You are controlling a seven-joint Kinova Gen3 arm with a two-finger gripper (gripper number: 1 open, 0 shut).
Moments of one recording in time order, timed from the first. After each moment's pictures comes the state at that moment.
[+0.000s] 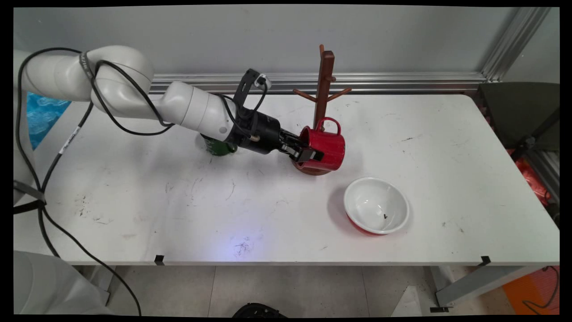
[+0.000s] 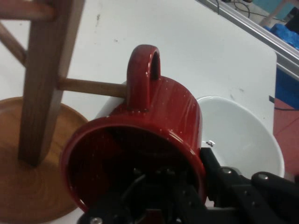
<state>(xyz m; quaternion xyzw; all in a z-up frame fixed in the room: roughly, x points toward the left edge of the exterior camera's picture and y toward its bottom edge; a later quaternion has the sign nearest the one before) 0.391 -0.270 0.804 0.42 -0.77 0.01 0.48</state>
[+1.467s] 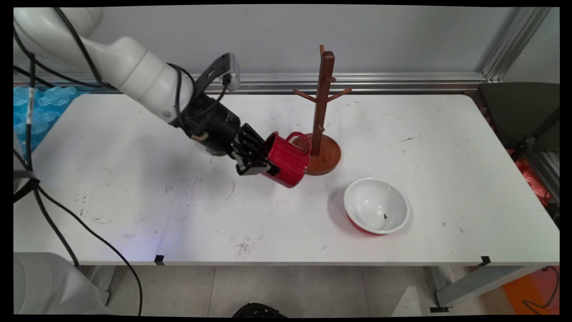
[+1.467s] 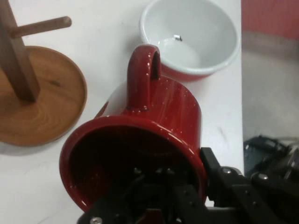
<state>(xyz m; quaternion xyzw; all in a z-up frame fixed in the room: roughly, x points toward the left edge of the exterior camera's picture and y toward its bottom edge) 0.424 -0.225 0.887 0.28 -0.89 0.02 0.35</state>
